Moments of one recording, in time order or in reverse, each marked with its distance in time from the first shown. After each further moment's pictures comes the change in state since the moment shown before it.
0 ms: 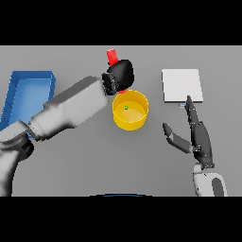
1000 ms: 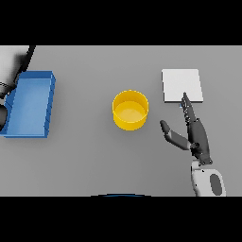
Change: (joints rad) left arm -0.444 0.199 0.505 0.421 0.287 -0.015 0.118; right arm -0.040 0.006 0.003 0.028 -0.021 0.017 -0.002
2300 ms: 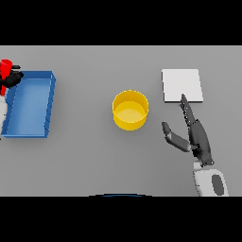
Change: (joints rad) left arm 1.071 0.085 0.534 -0.623 0.800 0.442 0.547; right arm 0.005 -0.039 0.010 0.015 0.012 0.027 -0.034
